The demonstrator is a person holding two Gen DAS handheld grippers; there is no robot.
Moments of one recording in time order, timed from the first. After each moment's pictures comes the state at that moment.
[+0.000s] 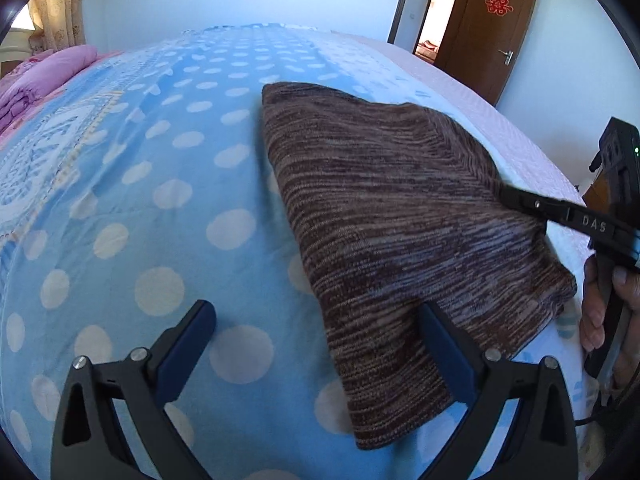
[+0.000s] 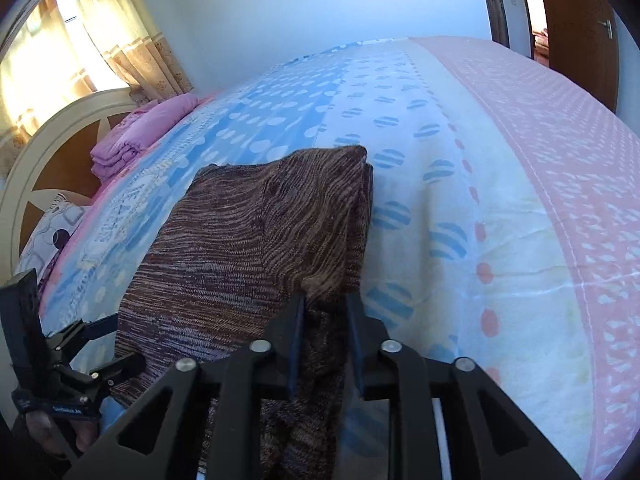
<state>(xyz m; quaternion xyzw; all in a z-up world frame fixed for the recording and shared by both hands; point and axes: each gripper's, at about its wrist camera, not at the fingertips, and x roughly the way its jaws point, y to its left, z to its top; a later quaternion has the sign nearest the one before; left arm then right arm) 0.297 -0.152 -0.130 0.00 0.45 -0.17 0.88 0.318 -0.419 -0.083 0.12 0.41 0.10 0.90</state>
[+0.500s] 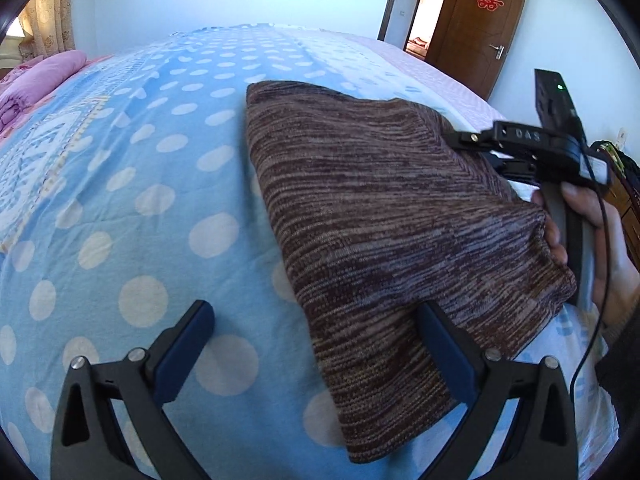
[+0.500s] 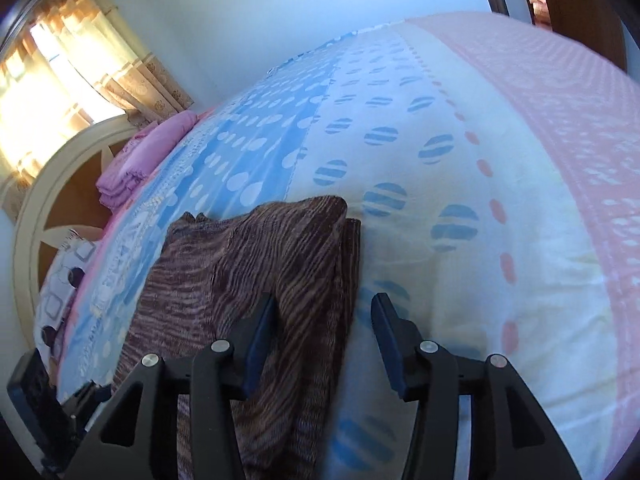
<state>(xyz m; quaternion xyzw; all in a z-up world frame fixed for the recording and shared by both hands) 0.299 -0.159 -0.131 0.01 0.45 -0.19 0.87 0.407 -0.450 -0.107 0.22 0.42 0.13 0.87</state>
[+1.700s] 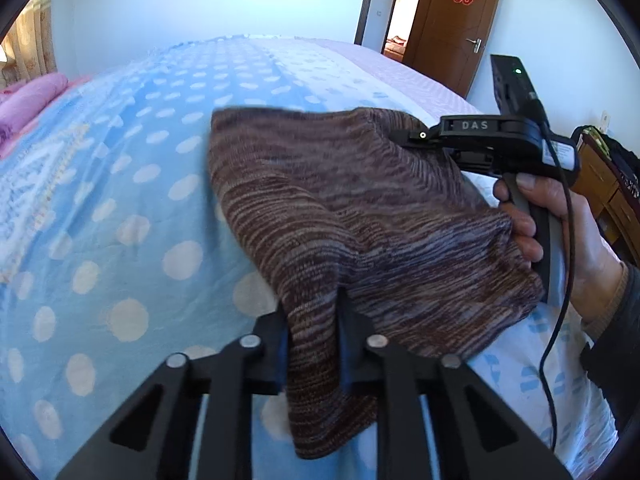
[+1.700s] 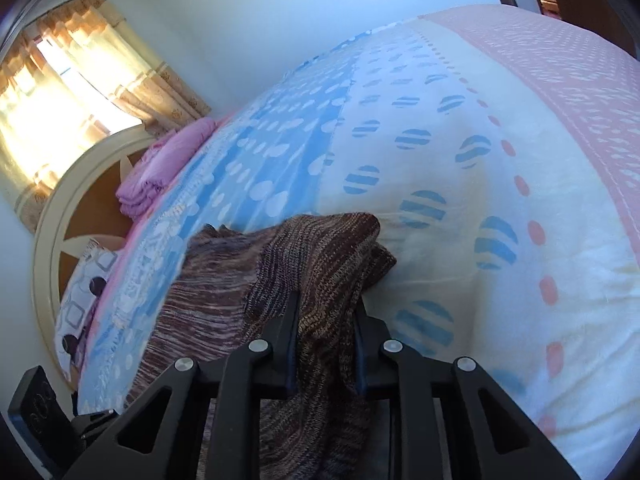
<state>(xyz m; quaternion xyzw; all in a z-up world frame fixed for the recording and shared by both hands) 0.282 -0.176 -0.106 0.03 0.43 -0.22 0.88 0.406 -0.434 -0.098 0.24 0.40 0.16 0.87</state>
